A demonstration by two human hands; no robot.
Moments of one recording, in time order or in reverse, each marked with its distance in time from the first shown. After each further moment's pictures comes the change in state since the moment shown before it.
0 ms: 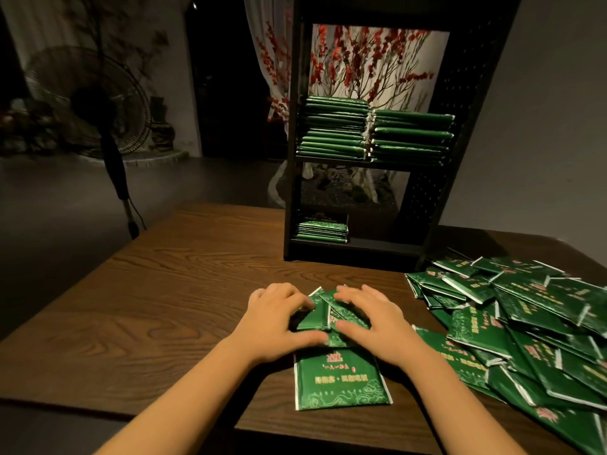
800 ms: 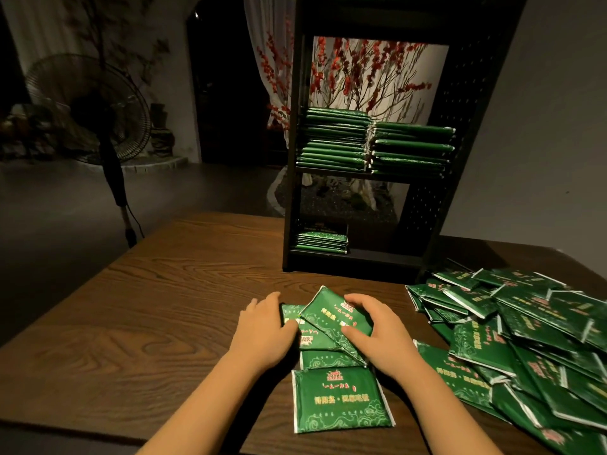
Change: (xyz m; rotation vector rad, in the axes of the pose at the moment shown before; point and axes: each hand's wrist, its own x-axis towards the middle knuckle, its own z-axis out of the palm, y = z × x) left_hand 0.007 0.007 -0.001 -0.200 0.005 -0.442; right_hand 0.006 -0.002 0.004 0.197 0.172 0.081
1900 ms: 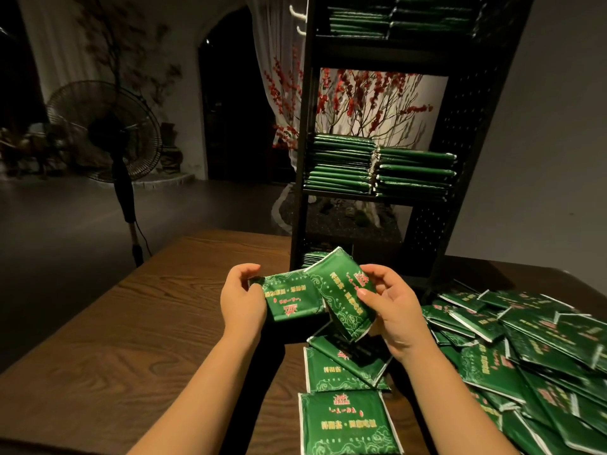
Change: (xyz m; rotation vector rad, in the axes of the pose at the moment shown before) left_hand 0.034 0.002 -0.045 -0.846 0.603 -0.067; right_hand 0.030 -0.043 -0.027 1.058 0.155 -0.028
